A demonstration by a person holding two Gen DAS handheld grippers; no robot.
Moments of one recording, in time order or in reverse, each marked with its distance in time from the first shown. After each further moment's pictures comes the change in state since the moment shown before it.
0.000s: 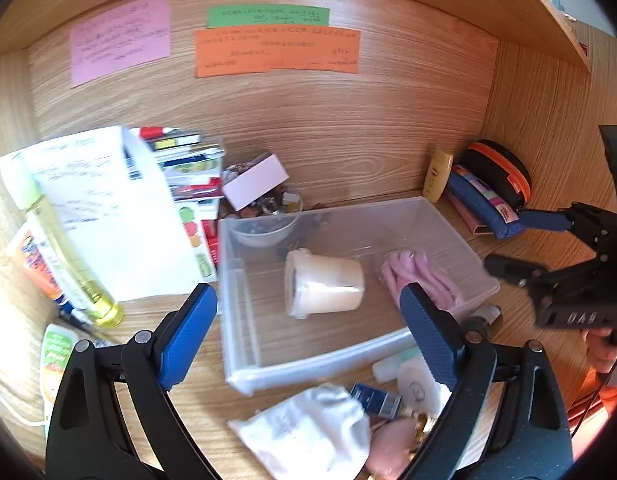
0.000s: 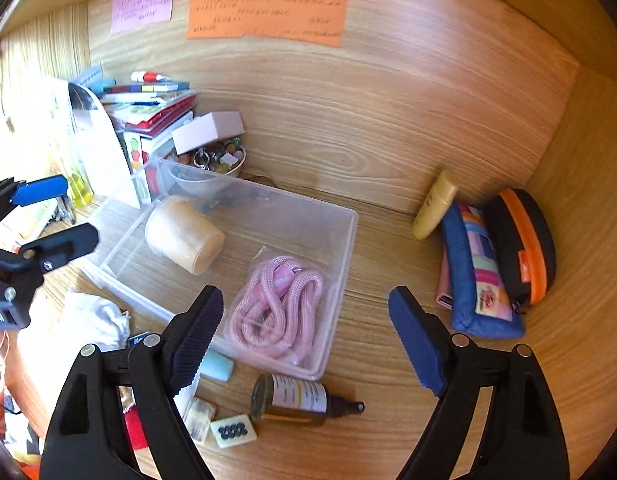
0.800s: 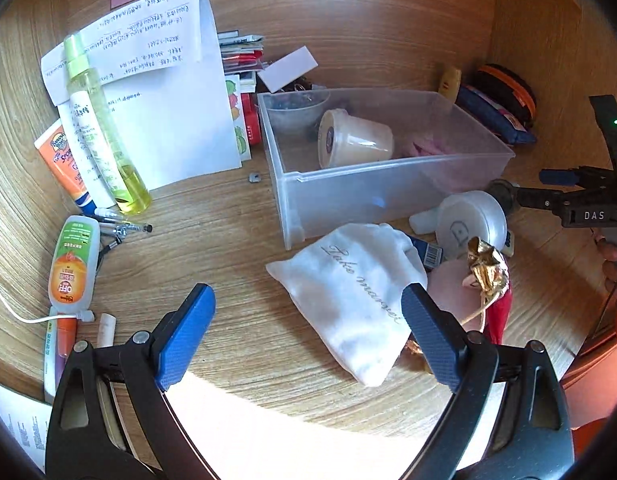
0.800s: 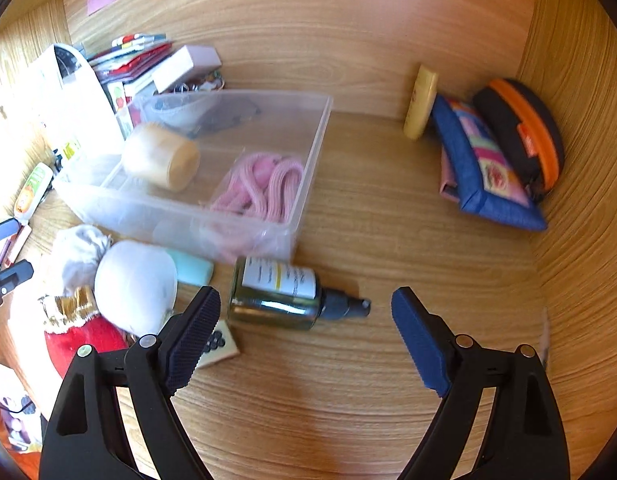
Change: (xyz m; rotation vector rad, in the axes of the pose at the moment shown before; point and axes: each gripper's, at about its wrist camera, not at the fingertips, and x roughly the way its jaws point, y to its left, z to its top) left arm -0.021 0.022 -0.100 0.022 0.175 0.027; right arm 0.022 -0.020 -0.075 0.118 0.153 0.051
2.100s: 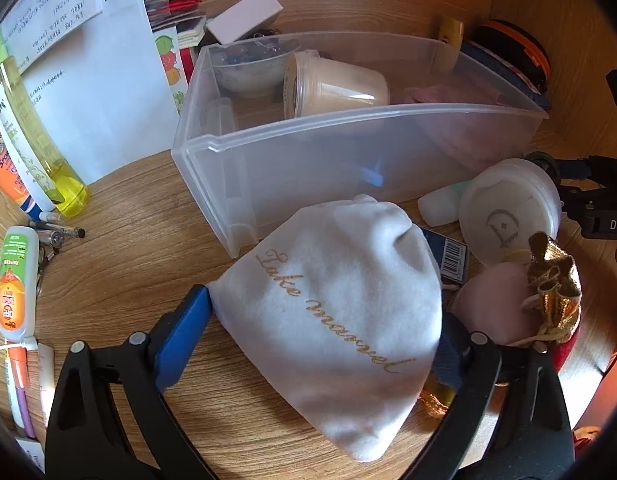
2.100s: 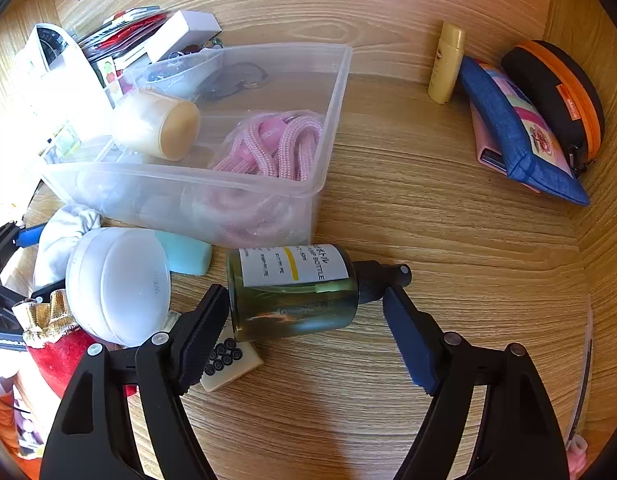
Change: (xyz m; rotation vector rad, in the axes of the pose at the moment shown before) left arm 0.072 -0.025 0.009 0.055 0.083 -0.006; right arm 0.043 0.006 0.002 0.011 0.049 0.043
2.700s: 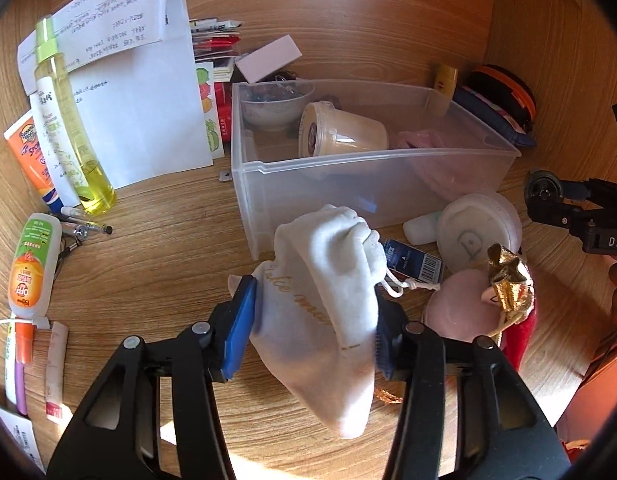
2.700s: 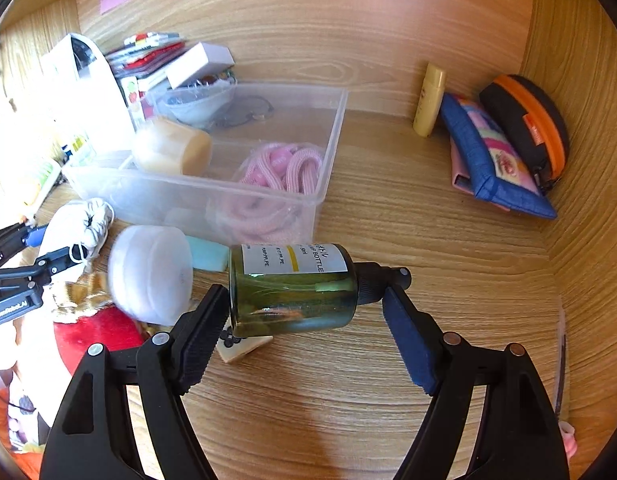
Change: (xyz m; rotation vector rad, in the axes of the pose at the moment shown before) left arm -0.036 0.021 -0.013 -0.077 -0.133 -0.032; right arm -0.045 0.007 -0.007 -0.026 -0.125 -0.023
